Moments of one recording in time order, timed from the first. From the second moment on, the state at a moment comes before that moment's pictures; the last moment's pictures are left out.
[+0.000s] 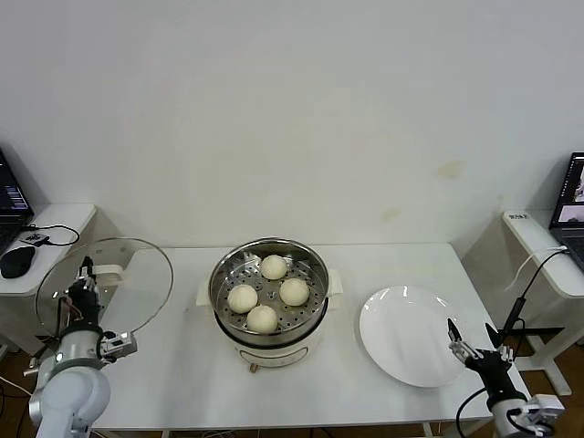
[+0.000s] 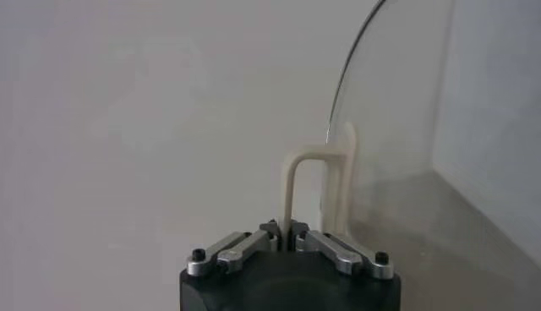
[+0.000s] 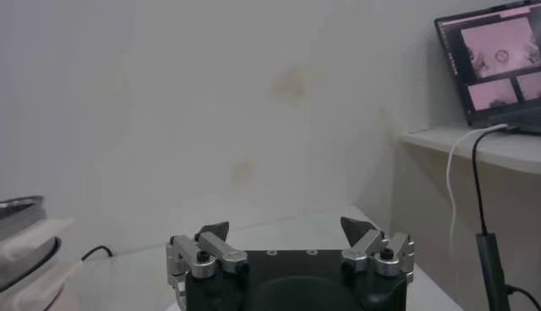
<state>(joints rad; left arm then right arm) 1.29 -1.17 -0.71 -1.94 1.24 0.30 0.10 -1.59 1.33 0.88 1.92 0.55 -0.04 -0.19</state>
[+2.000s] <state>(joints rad) 0.99 -1.43 0.00 -1.85 1.50 0.60 0.32 -1.55 1.36 0.92 1.85 0.51 -0.04 -0.21</state>
